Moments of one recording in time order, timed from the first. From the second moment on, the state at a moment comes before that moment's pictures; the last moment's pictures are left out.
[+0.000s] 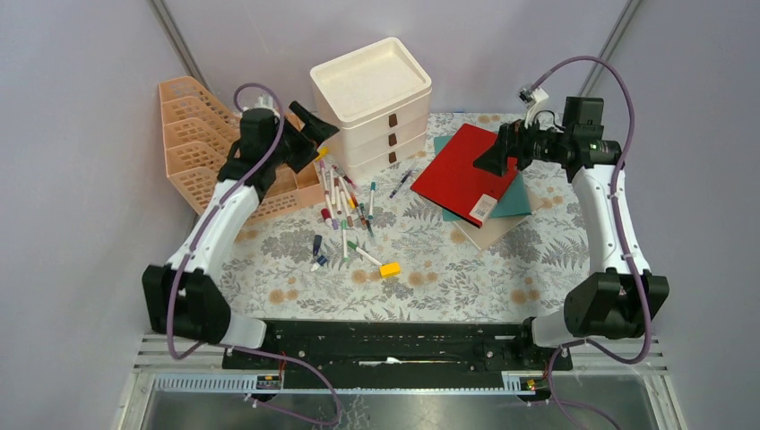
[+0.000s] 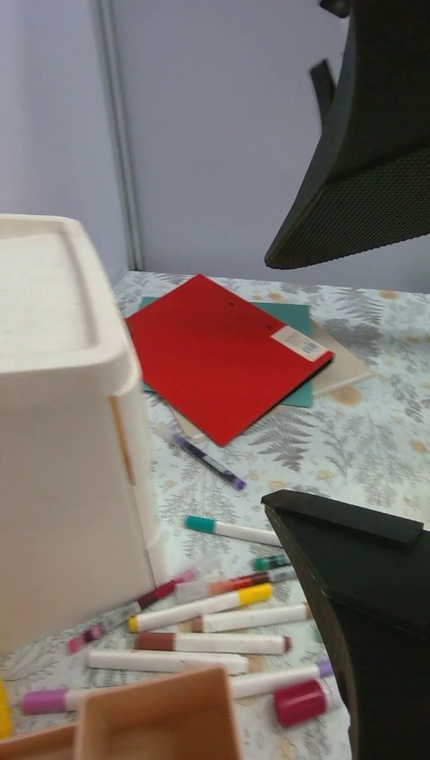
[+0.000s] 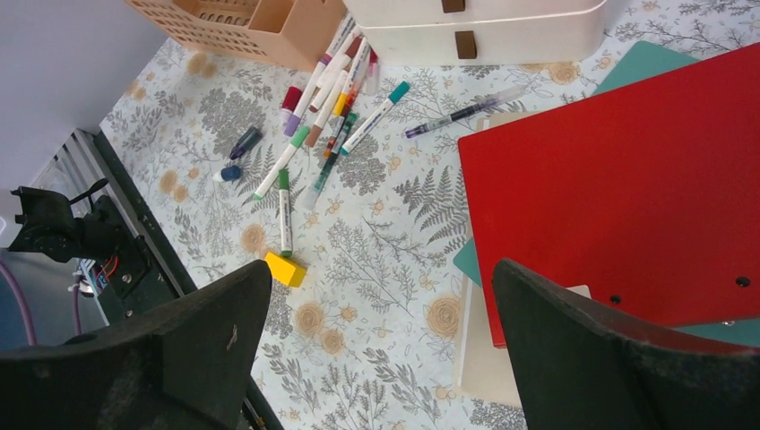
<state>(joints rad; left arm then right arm) -0.17 1.36 1.21 -0.24 0.27 -0.93 -0.07 1.43 1.47 -0.73 -0.92 -0.19</state>
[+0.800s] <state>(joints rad) -0.22 1.92 1.98 -0.55 -0.11 -0.83 -0.04 1.59 1.62 -0.76 -0.90 -0.18</state>
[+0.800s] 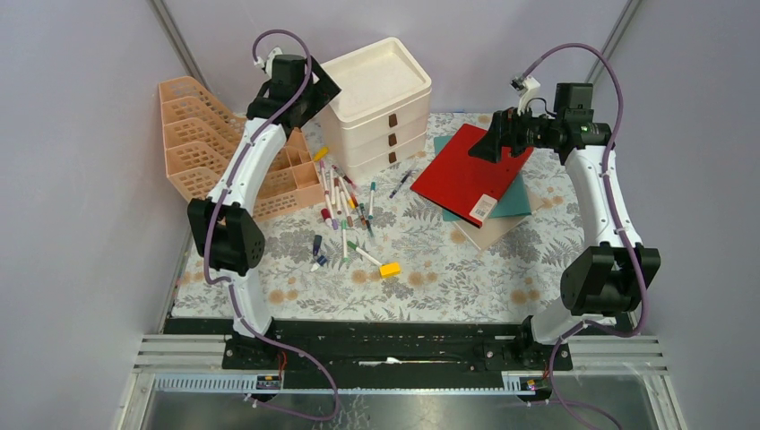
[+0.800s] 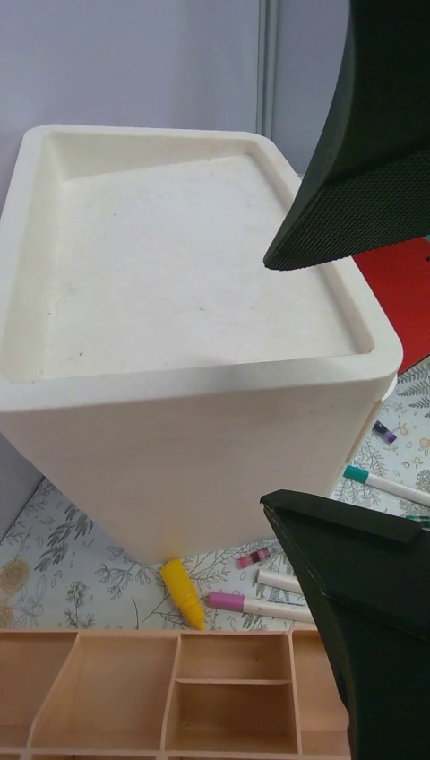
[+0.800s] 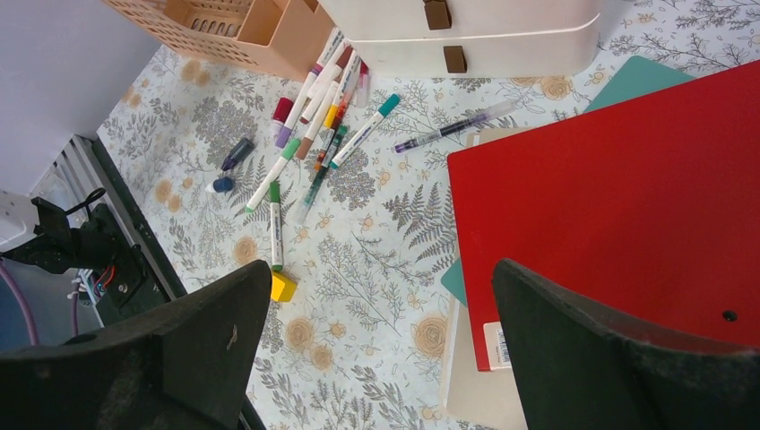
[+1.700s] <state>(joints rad) -0.06 1.75 1.62 -0.35 -0.05 -0.93 -0.04 1.61 1.56 -0.71 -0.90 -0.17</state>
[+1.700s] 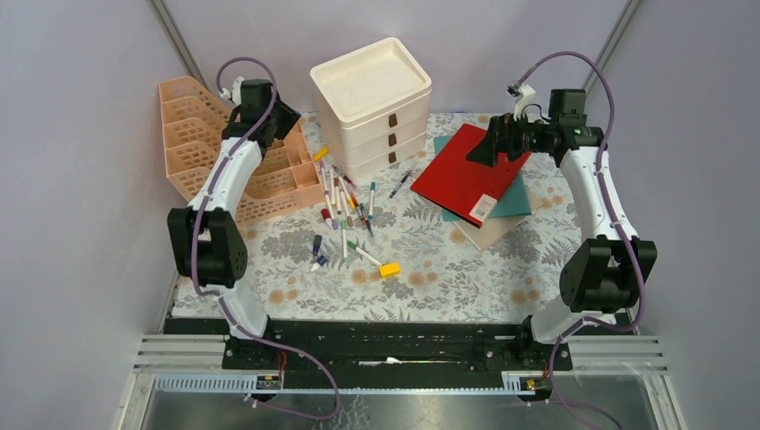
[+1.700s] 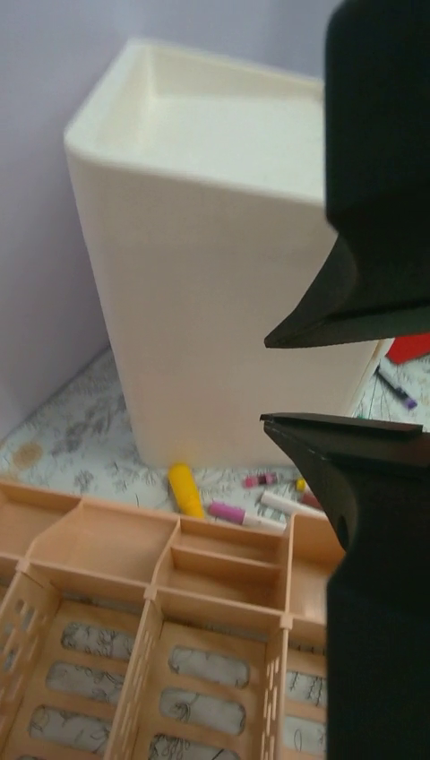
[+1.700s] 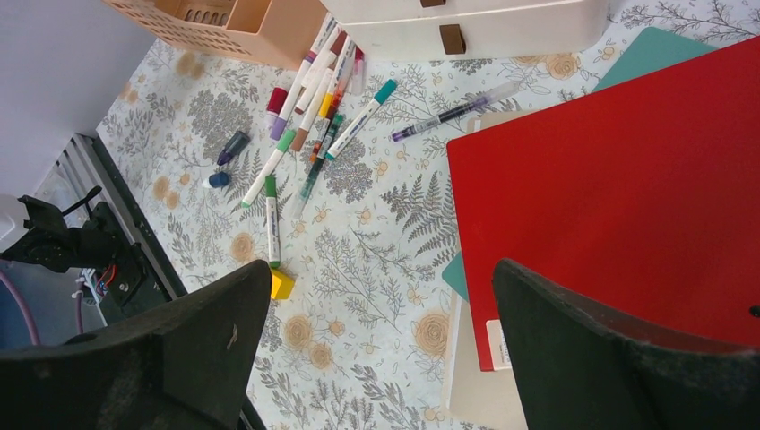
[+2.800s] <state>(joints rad) -0.18 2.22 1.90 -0.48 0.08 -0.84 -0.04 1.61 1.49 -0.69 -0.87 -0.16</state>
